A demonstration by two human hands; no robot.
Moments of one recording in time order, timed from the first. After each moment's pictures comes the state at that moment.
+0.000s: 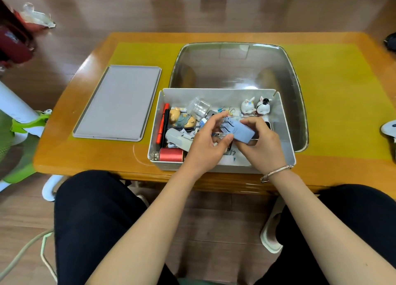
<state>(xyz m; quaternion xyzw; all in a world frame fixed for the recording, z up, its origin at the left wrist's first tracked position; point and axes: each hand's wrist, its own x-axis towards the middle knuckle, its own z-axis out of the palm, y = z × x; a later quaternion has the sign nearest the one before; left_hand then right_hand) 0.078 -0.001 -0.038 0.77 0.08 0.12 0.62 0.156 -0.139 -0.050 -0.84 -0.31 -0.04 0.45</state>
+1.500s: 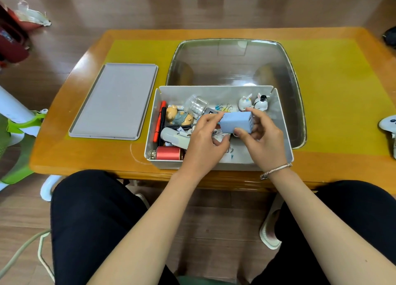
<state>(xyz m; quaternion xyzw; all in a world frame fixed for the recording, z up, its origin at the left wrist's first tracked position) 0.082 -0.007 -0.047 0.86 0.08 0.22 0.45 0.154 -0.142 -0.047 -0.83 -0.26 -0.07 0.49</state>
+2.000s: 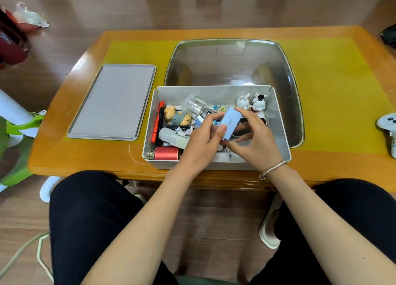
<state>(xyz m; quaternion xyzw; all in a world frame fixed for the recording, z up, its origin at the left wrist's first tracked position) 0.083 -0.002 -0.045 0.83 0.10 0.11 0.54 0.156 -0.140 -0.047 -0.80 -0.35 0.01 0.48</state>
